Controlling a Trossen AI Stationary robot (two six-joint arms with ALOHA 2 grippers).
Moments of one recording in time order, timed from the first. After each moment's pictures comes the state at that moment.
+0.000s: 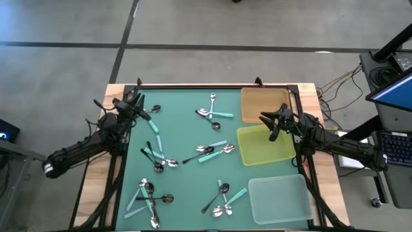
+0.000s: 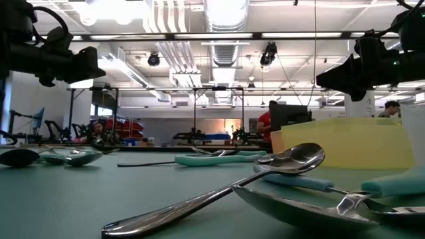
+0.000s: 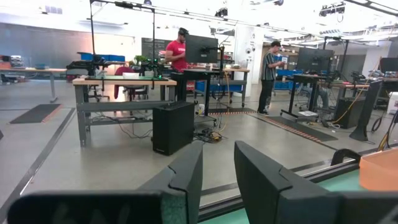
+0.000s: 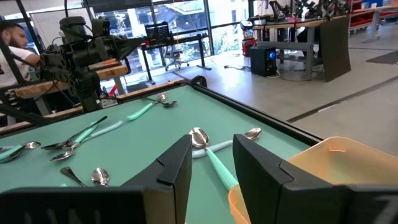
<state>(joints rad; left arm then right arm) 0.52 0.11 0.02 0.24 -0.58 0.03 -0.44 0.27 0.01 0.21 -0.03 0.14</state>
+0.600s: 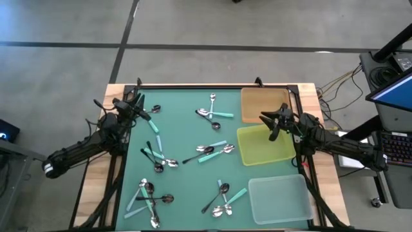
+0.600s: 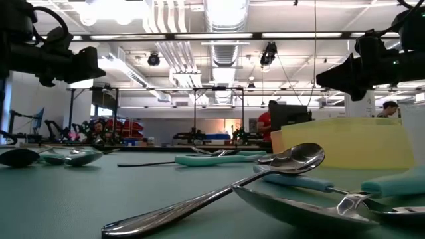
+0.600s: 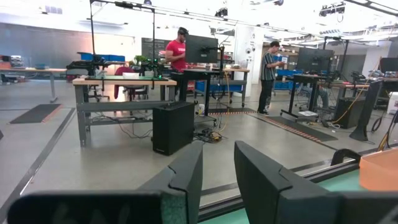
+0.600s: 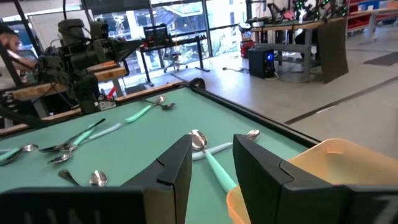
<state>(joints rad) 0.52 0.11 0.02 0.24 -0.58 0.03 -0.44 0.27 0.01 0.22 -0.02 0.15</state>
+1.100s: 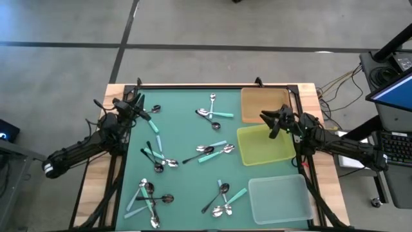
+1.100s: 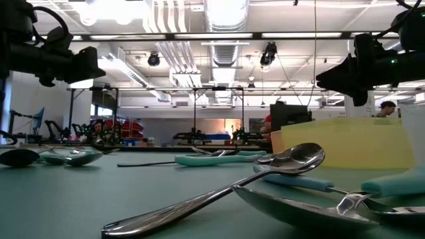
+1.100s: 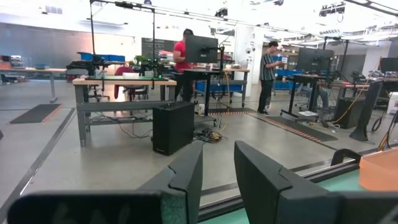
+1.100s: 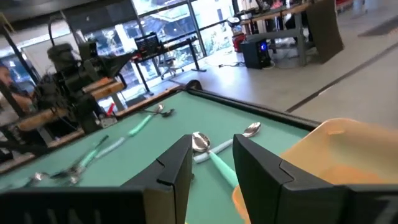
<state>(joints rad) 0.52 0.11 0.02 0.24 -0.58 0.03 -0.44 0.28 0.01 0.22 0.03 0.33</state>
